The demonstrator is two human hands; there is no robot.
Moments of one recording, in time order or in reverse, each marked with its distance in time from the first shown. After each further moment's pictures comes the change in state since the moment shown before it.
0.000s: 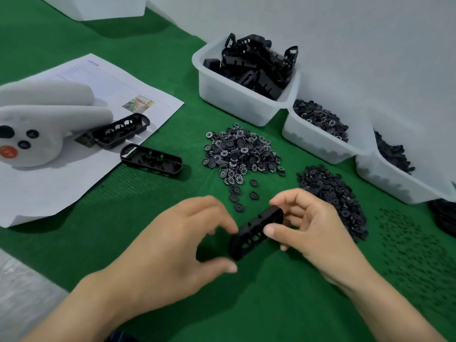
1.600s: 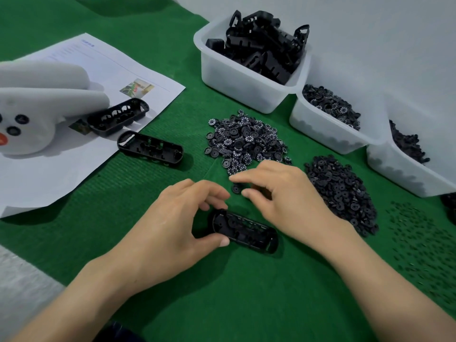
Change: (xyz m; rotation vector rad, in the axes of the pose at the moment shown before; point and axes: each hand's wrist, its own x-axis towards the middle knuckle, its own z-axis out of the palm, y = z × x) left_hand 0.006 -0.014 0.007 -0.030 -0.011 -0.217; right_hand 0.047 -0.010 0.018 -0.863 -0.066 -0.479
